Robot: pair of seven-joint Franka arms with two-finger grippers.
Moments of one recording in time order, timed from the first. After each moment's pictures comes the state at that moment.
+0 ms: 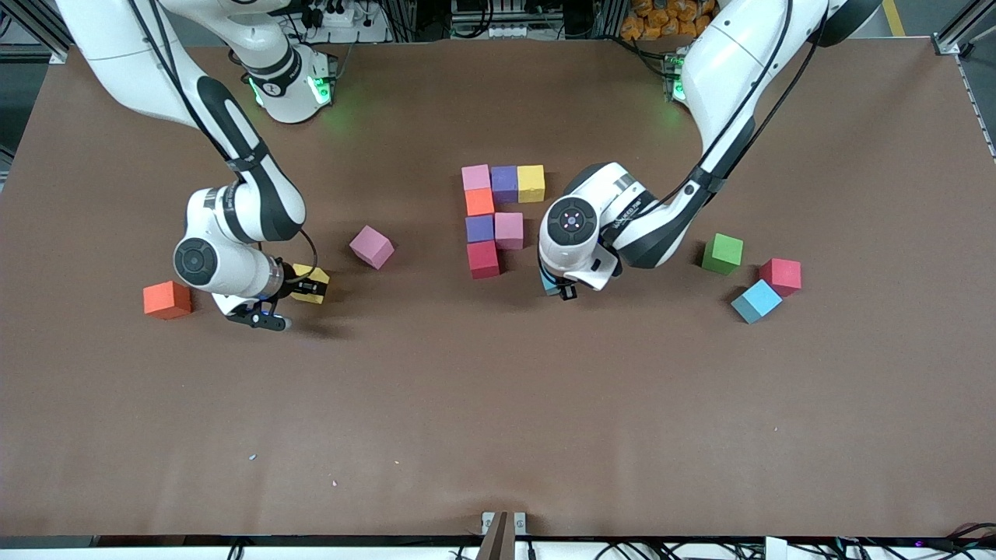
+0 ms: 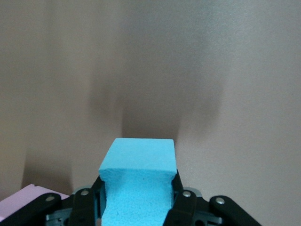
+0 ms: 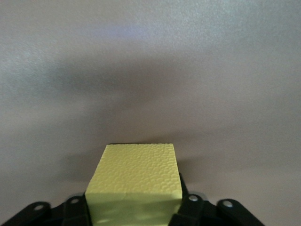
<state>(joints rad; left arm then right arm) -0.29 0.67 -0.46 -1.70 0.27 2.19 -2.63 0.08 0.44 0.08 -2.10 0.10 2.35 0.29</state>
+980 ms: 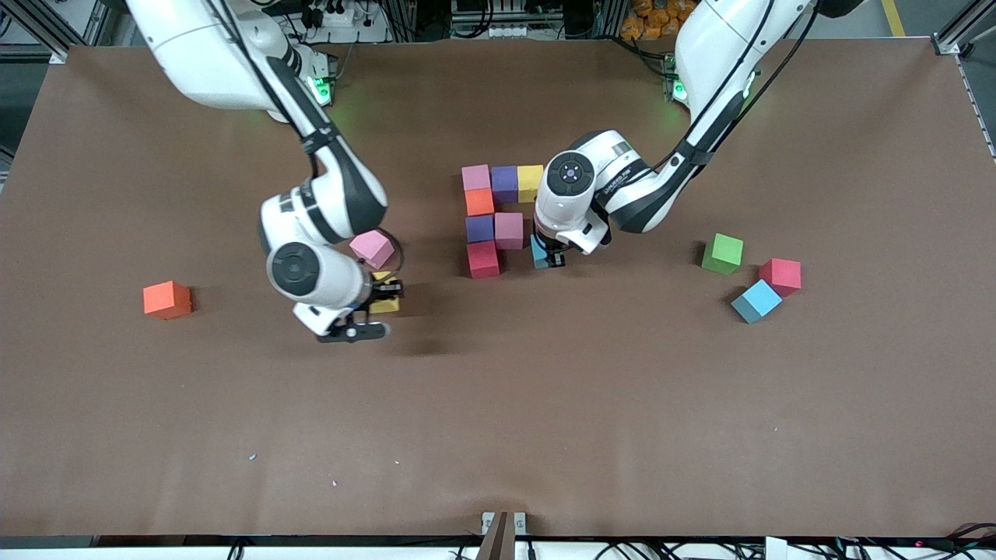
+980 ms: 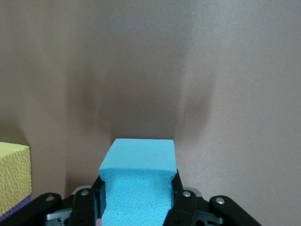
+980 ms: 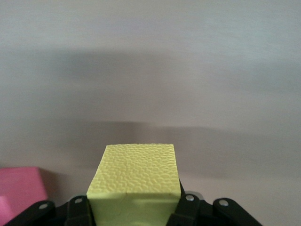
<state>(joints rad) -0.29 0.56 -0.50 -1.97 0.29 2.41 -2.64 0.38 0.58 0.09 -1.65 0.10 2.07 0.30</state>
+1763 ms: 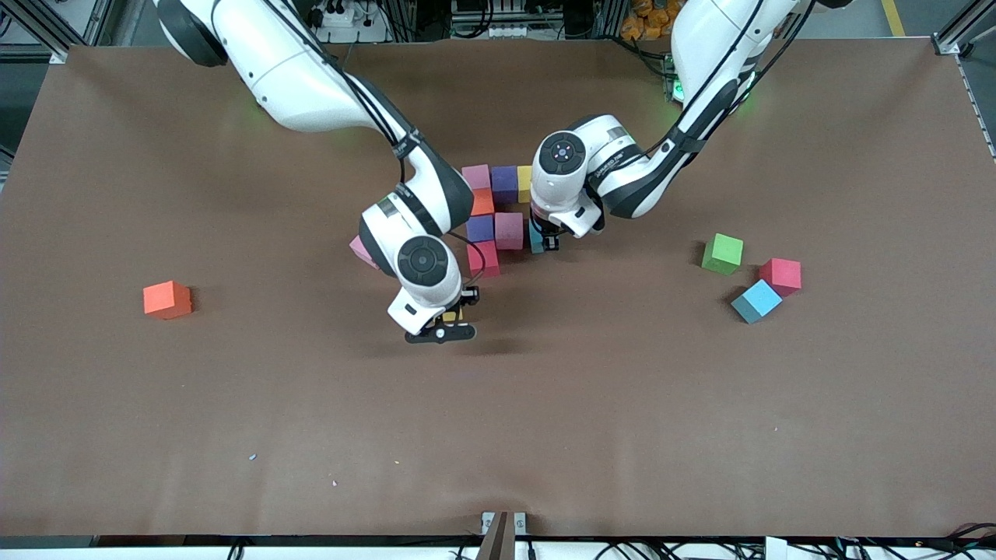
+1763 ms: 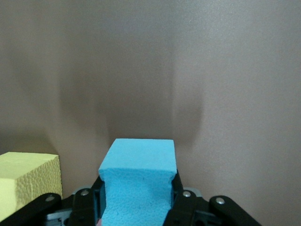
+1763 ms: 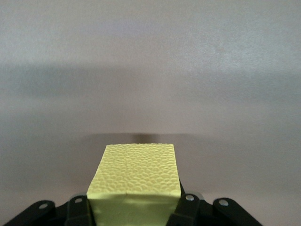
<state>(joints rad) -0.29 0.53 -0.55 -2.04 0.31 2.42 -2.64 0.55 0.83 0.08 -1.33 0.02 2.05 0.58</state>
